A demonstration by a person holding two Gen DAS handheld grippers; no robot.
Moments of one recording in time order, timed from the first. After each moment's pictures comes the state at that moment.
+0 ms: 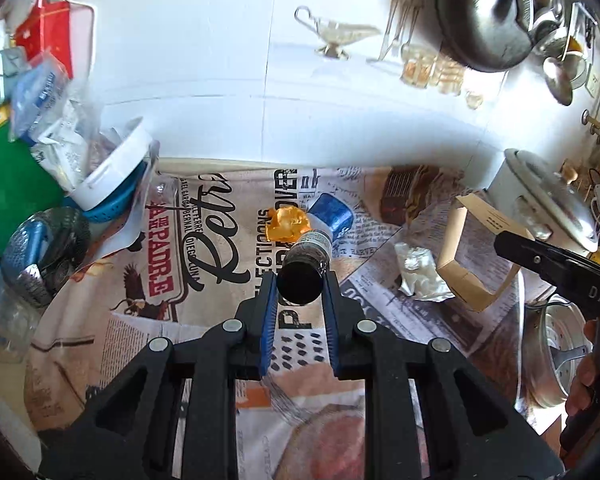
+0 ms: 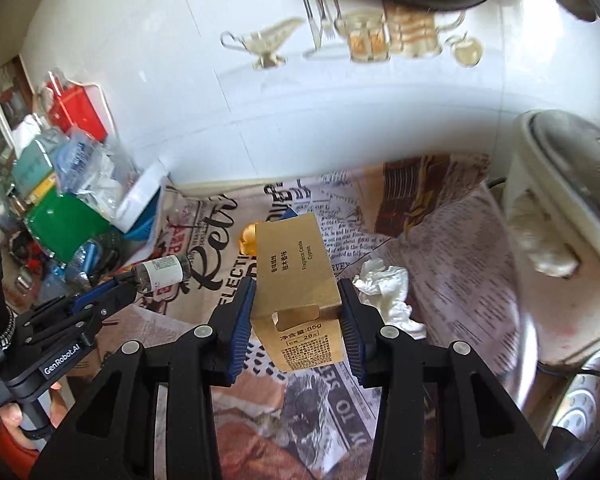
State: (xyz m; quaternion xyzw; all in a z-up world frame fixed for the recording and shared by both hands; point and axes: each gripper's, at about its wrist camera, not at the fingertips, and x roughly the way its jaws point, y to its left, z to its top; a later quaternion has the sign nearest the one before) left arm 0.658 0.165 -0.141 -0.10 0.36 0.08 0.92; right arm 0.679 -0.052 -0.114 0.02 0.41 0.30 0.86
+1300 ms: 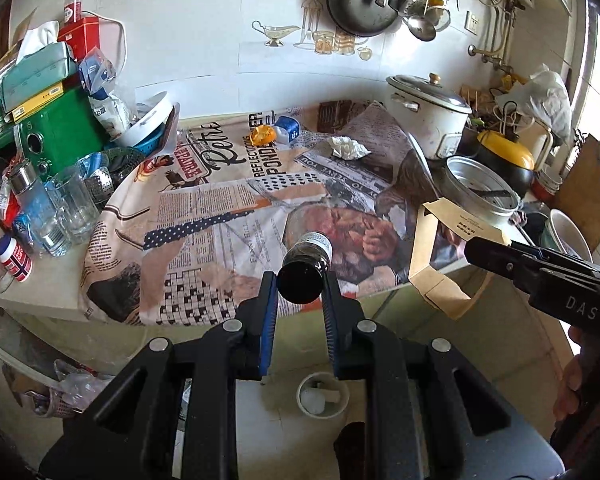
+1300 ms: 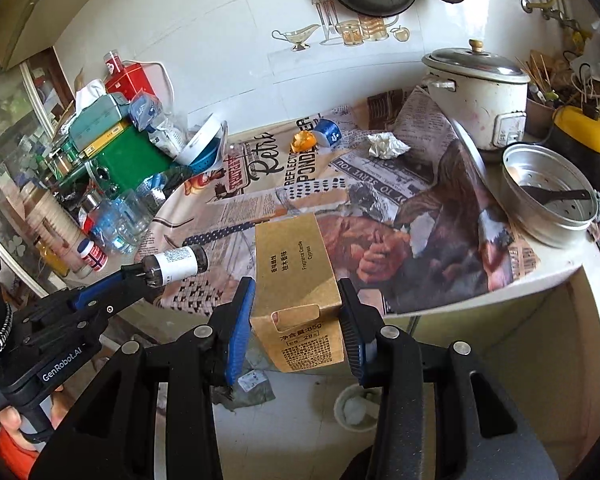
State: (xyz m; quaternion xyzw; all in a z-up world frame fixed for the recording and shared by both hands) left arm 0.327 0.145 -0.142 -0.04 0.37 -0.02 0.93; right arm 0.352 -0.070 -0.104 0.06 0.42 0.23 0.88
